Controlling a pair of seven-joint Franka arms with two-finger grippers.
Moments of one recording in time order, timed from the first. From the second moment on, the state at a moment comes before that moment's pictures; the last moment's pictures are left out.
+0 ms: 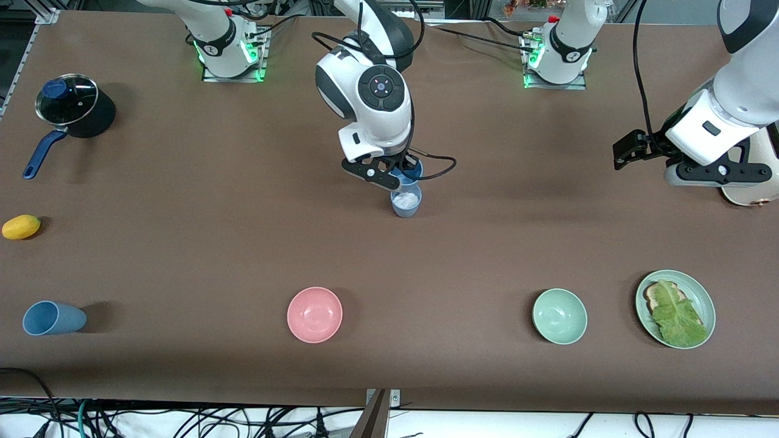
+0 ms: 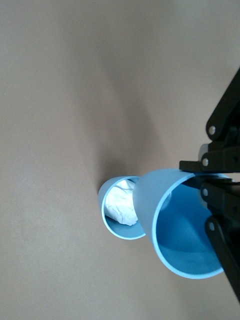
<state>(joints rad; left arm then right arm) -0.02 0.05 -0.10 -1.62 0.01 1.61 -0.11 0.83 0.60 -0.01 -1.34 0.11 1.88 1.19</state>
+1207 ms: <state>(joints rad) -0.02 0.05 -0.10 -1.62 0.01 1.61 -0.11 0.83 0.60 -0.02 -1.33 0.10 1.90 1.19</state>
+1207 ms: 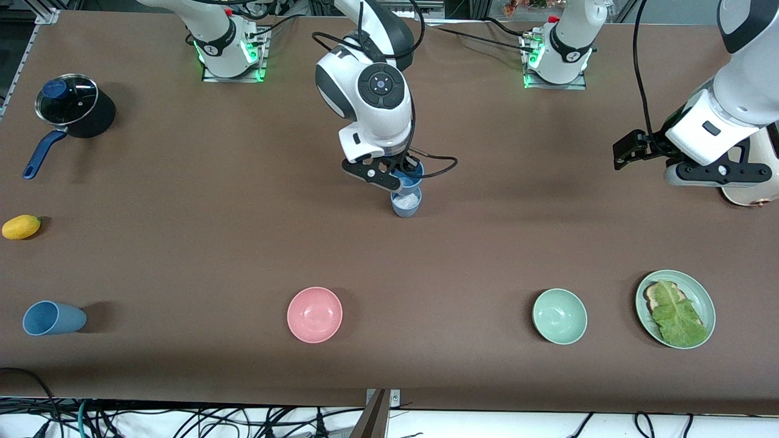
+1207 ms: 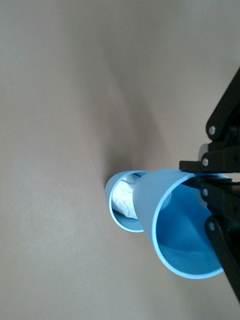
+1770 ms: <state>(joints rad) -0.02 0.05 -0.10 -1.62 0.01 1.61 -0.11 0.83 0.63 -0.02 -1.33 0.09 1.94 1.19</state>
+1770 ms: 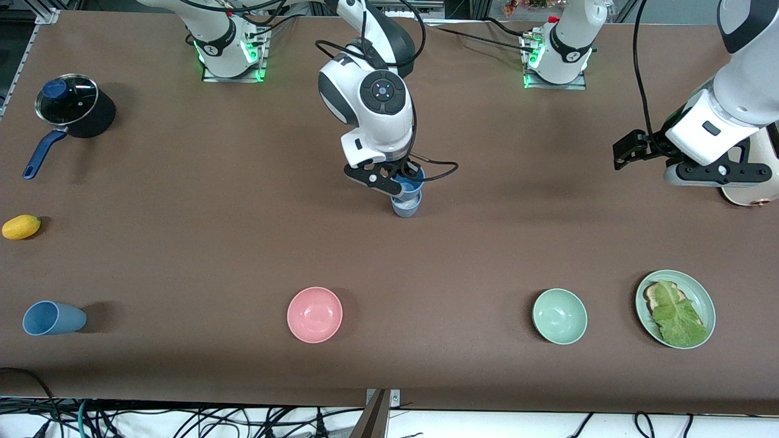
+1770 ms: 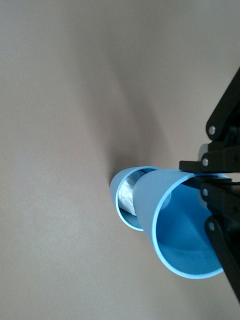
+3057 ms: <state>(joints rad) 0.01 0.08 -0.11 -1.57 0.00 1.61 -0.11 0.76 0.51 -0.17 -1.30 0.09 1.71 0.87</state>
